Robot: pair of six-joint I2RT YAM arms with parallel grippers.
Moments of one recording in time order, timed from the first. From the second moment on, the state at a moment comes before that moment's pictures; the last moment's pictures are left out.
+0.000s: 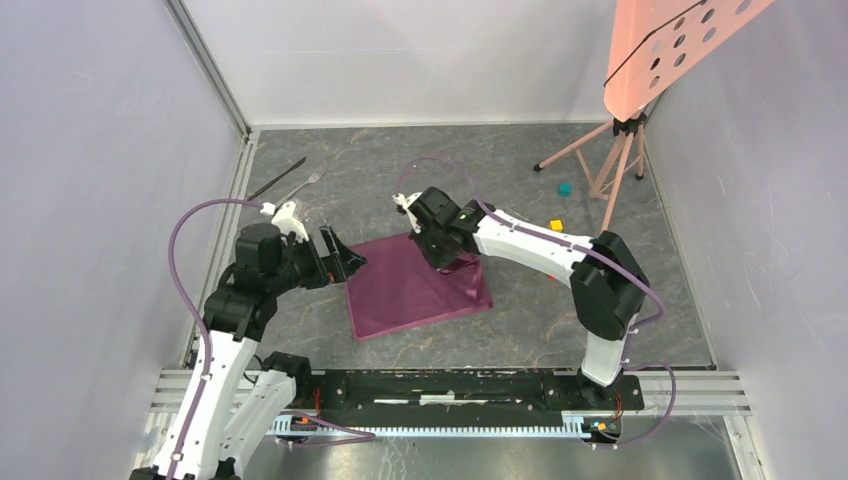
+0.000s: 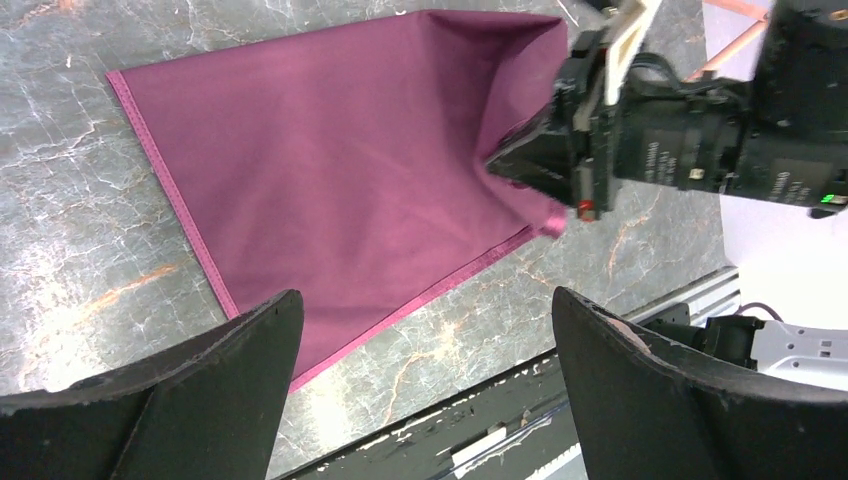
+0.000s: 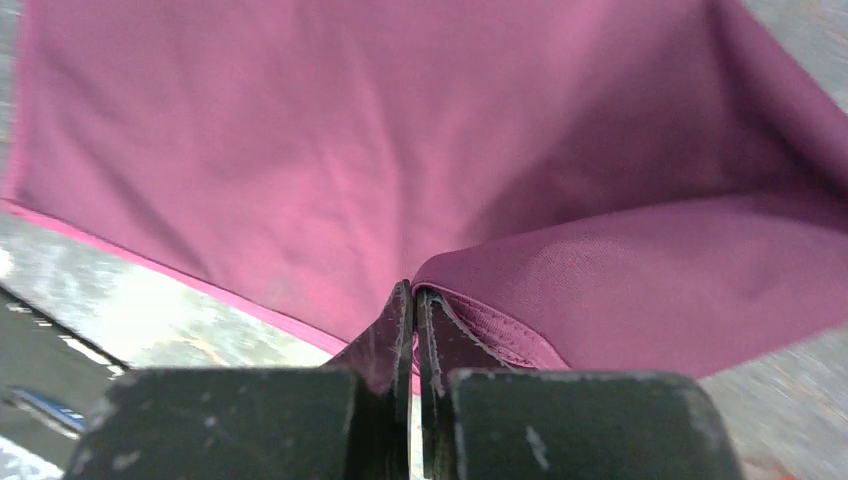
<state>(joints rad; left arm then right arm) -0.19 0.67 0.81 -0.72 0.35 -0.48 0.87 1.82 1.42 -0.68 0.05 0.15</state>
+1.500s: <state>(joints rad) -0.19 0.50 0.80 -0.72 0.26 -0.48 1.00 2.06 1.51 -0.30 -0.34 0.50</state>
